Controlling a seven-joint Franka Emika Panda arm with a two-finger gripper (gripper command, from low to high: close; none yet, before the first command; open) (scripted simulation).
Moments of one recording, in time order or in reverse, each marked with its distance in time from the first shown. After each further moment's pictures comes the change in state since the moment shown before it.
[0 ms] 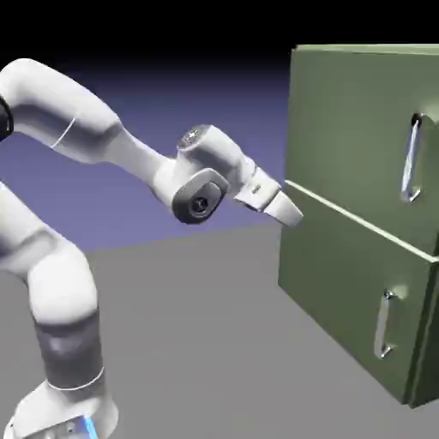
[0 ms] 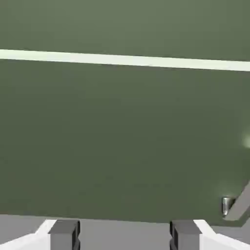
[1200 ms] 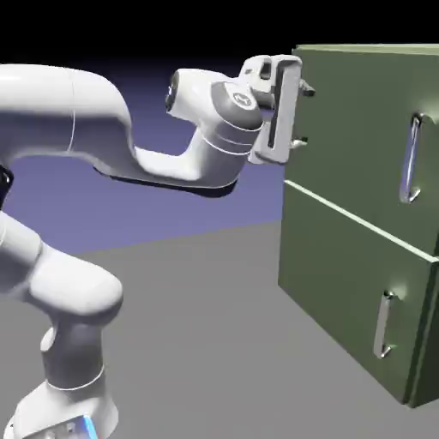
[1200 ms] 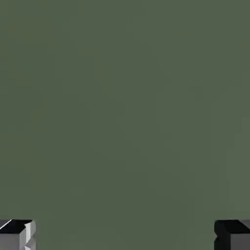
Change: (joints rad) arm 0.606 -0.177 -0.667 0.421 -1.566 0.004 -0.557
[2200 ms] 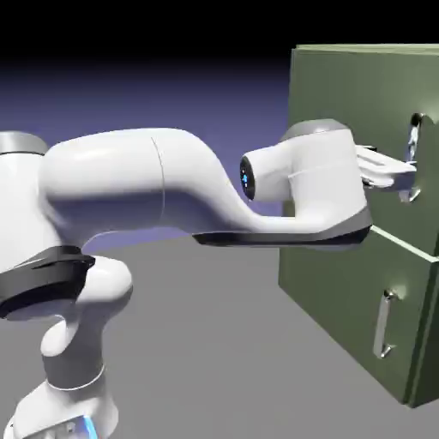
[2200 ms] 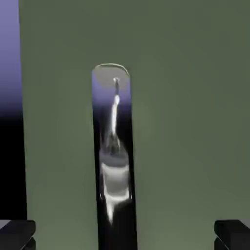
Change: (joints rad) arm 0.507 -0.130 -0.541 0.355 -1.213 0.002 -0.432
